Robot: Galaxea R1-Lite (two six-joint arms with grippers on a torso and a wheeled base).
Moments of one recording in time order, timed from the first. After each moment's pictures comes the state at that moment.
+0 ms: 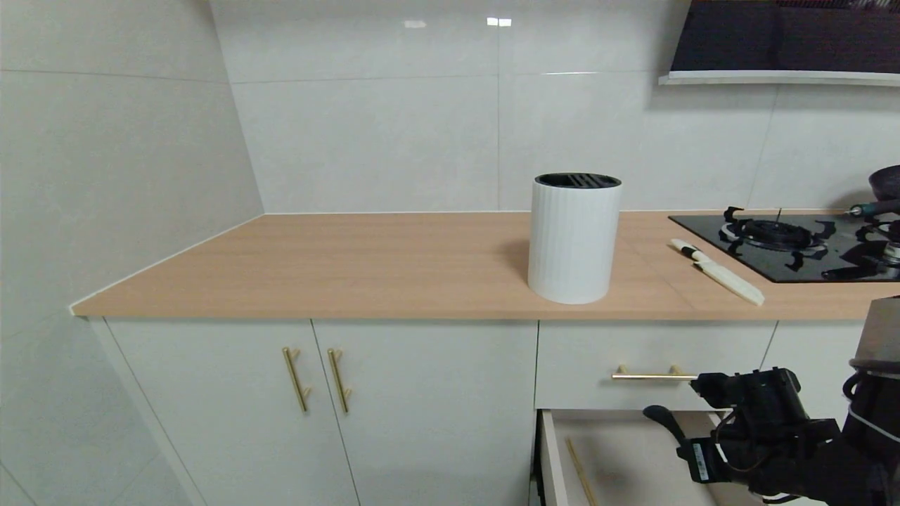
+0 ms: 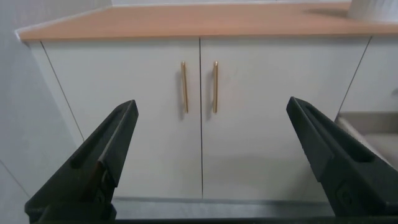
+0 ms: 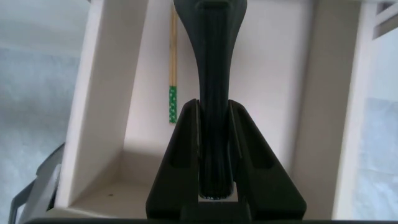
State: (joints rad) left arm 0.00 0.00 0.00 0.00 0.00 0.00; right arm 0.17 2.13 -0.35 -0.89 0.03 0.10
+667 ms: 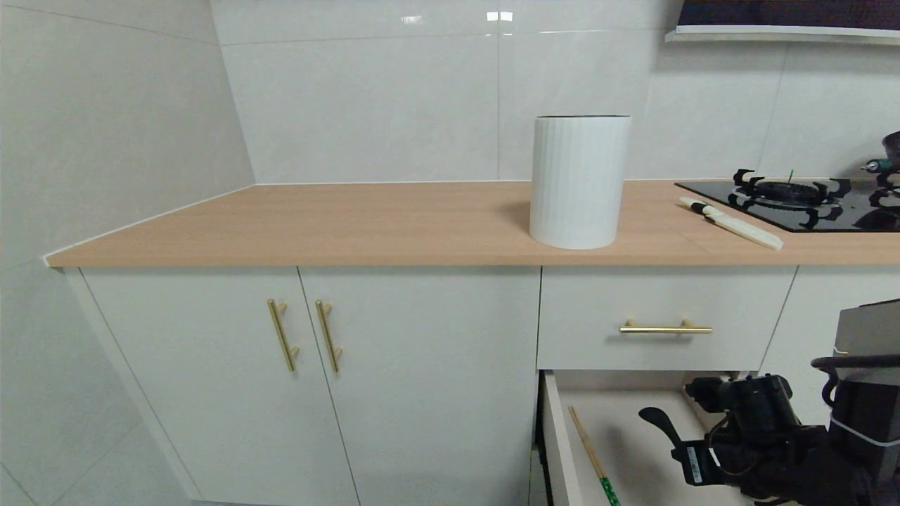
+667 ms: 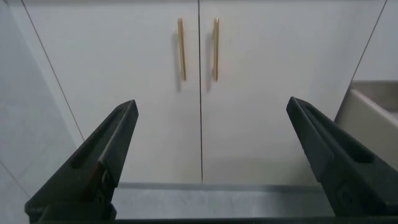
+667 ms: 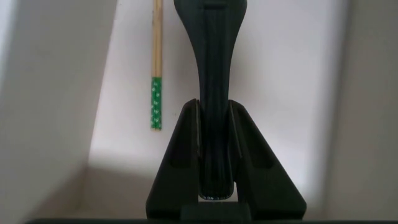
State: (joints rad) left arm 0.00 0.00 0.00 0.00 0.00 0.00; right arm 0.17 2.21 -0.34 -0.99 0.03 0.10
